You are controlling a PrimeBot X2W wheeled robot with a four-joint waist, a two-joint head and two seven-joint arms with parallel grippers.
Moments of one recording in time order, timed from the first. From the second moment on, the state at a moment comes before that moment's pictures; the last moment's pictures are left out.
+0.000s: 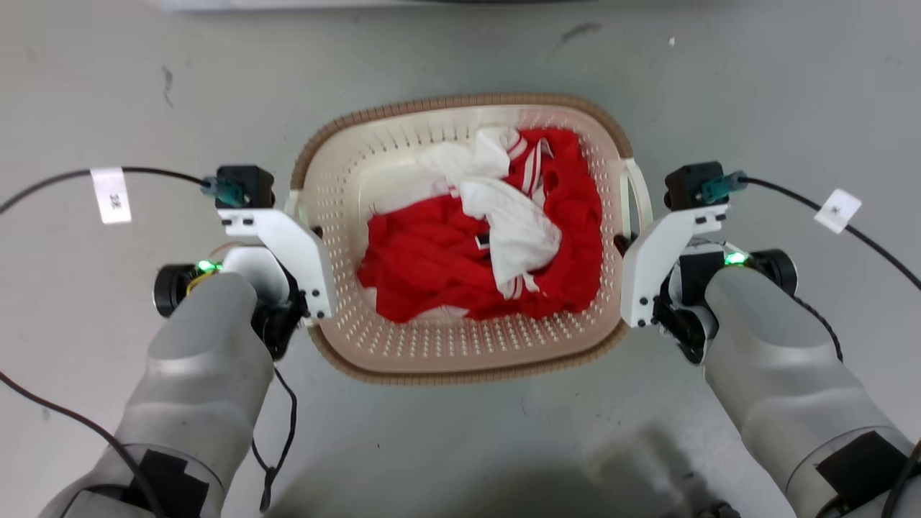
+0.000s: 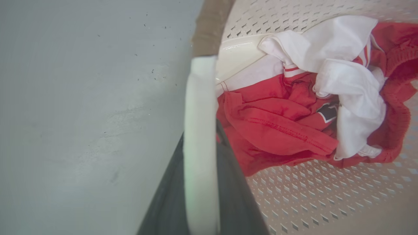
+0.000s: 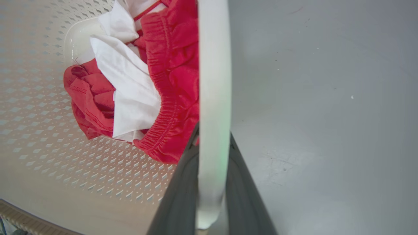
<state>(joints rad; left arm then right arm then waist) -0.93 0.18 -0.49 1.17 -0.66 -0.13 0.10 -0.95 -0.06 0.58 1.24 0.63 0.13 0.09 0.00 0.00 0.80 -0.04</state>
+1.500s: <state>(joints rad) -0.76 0.13 -0.63 1.28 -0.86 -0.13 0.44 -0.77 -0.08 0.68 1.28 0.86 0.13 0.63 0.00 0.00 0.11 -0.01</state>
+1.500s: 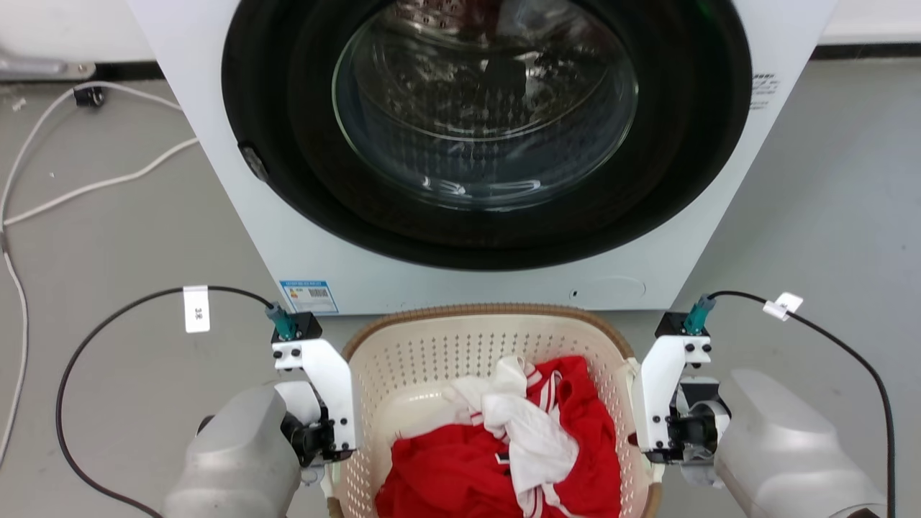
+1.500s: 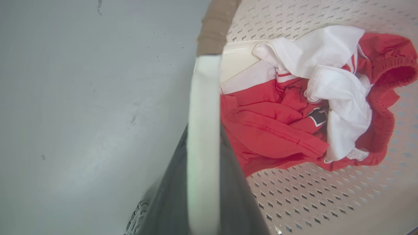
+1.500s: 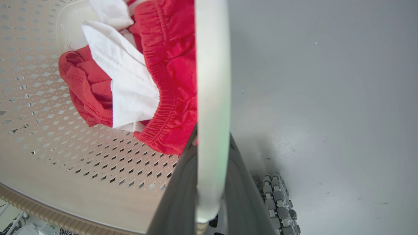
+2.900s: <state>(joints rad) -0.67 0.11 -0.68 1.29 -0.88 -0.13 0.49 -0.68 -0.09 0.59 1.29 0.80 0.13 0.72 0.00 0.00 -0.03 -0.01</state>
